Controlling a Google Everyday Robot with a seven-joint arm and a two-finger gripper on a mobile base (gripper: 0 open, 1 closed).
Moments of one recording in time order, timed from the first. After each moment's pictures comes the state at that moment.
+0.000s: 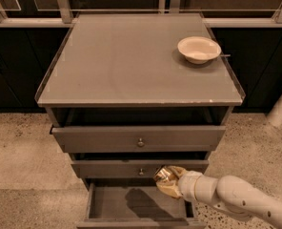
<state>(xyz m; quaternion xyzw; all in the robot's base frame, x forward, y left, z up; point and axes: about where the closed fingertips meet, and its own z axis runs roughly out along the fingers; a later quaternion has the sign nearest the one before) 0.477 -0.114 0.500 -0.37 0.80 0.20 0.42</state>
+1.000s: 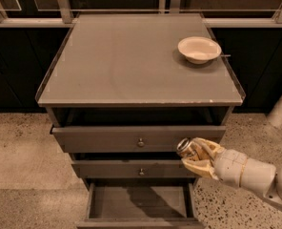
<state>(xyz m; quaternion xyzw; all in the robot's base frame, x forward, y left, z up) 0.471 -0.180 0.679 -0.41 0.70 0.19 0.55</state>
